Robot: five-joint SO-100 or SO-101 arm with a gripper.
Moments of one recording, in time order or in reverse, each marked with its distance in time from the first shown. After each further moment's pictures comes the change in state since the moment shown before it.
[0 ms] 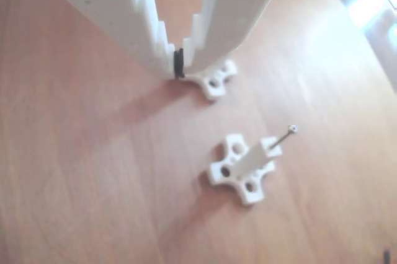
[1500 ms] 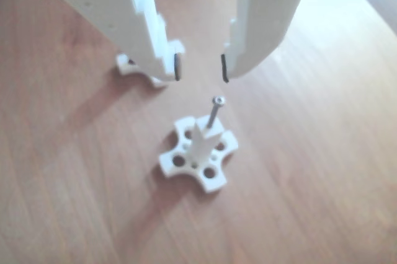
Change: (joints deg) arm 1.4 -40.6 -33.8 5.8 4.8
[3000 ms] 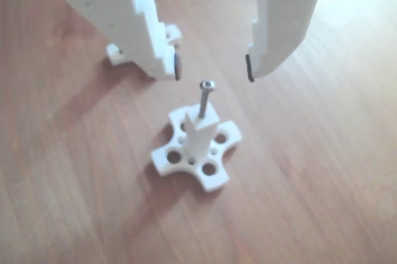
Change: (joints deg) arm -0.8 -12.7 -7.4 0.5 1.8
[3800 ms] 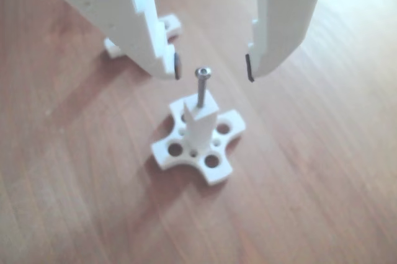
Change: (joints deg) arm 0.0 -5.1 -3.6 1.1 0.4
